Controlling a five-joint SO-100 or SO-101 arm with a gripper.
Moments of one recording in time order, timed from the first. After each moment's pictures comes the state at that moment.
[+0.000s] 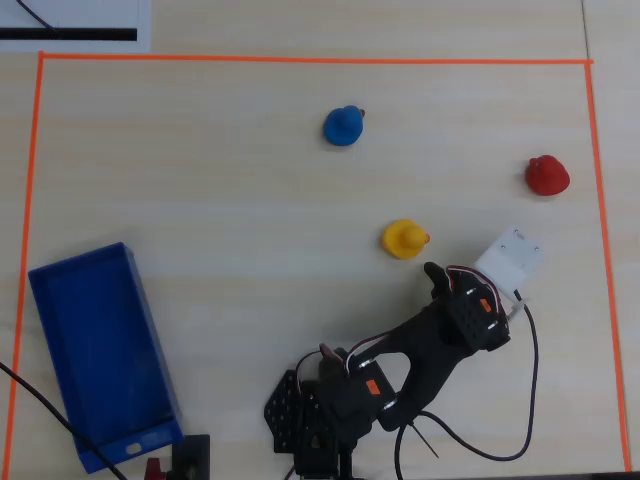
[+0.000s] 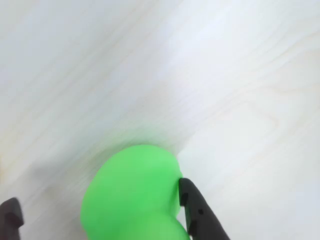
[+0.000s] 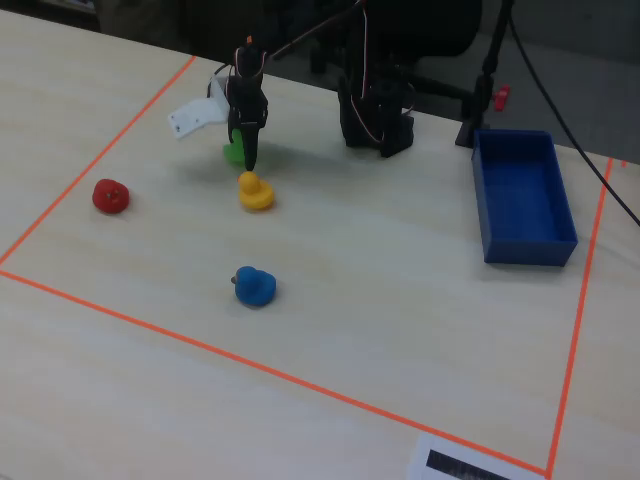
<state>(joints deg) 63.6 102.7 128.5 43.0 -104.7</state>
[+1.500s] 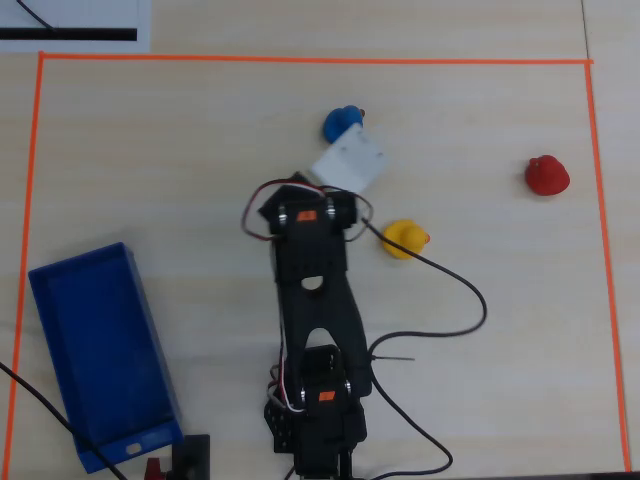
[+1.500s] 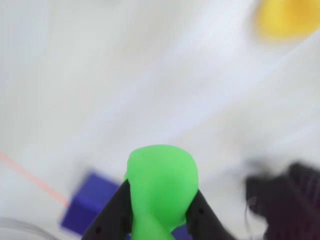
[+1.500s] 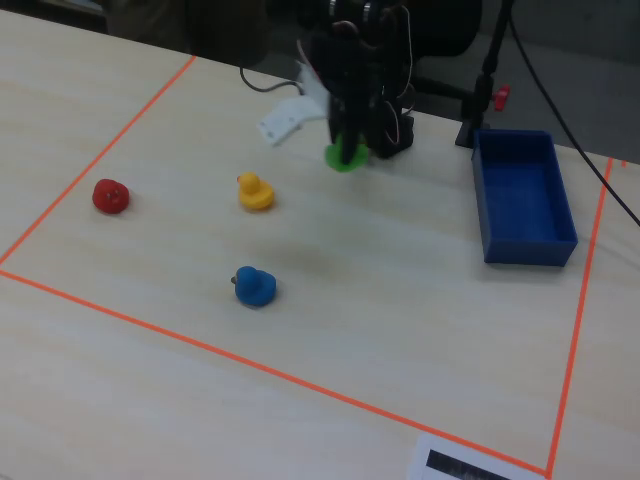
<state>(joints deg) -8.2 112.3 89.2 97.6 -35.3</state>
